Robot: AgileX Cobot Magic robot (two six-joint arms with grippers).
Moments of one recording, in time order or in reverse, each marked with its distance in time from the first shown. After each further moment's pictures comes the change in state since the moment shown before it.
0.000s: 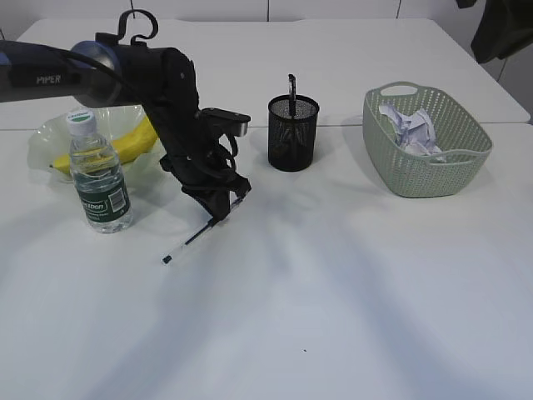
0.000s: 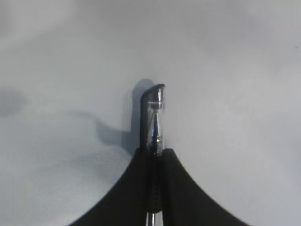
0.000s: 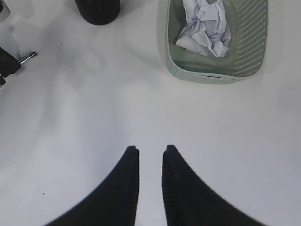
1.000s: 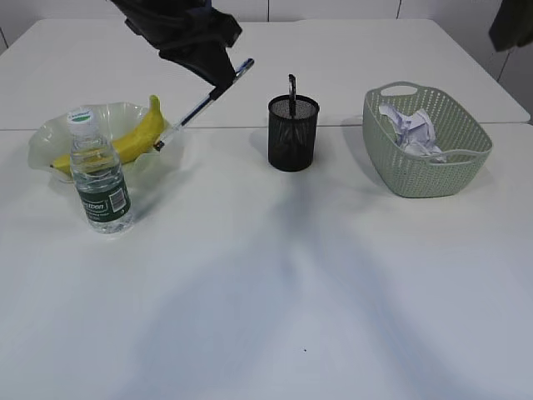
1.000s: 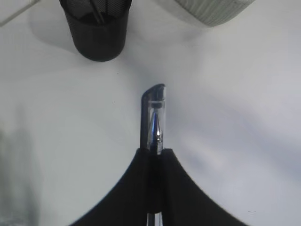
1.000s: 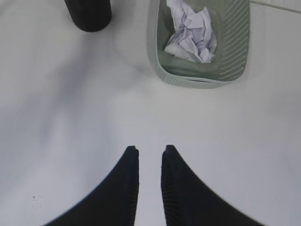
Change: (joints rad) left arm 0.000 -0.416 0.000 -0.126 0.074 0.053; right arm 0.000 -0.036 0.009 -0.035 0.000 0.002
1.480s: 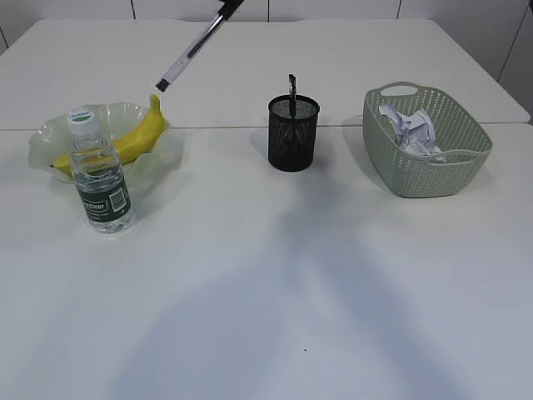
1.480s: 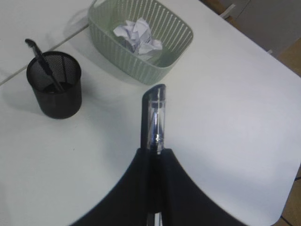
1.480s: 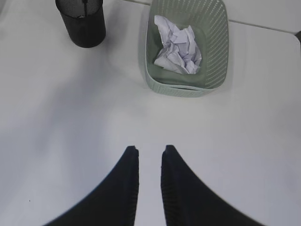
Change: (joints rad) left arm 0.000 -0.180 0.000 -0.184 0.014 0.082; right arm 0.000 -0.102 0.026 -0.033 0.002 0.000
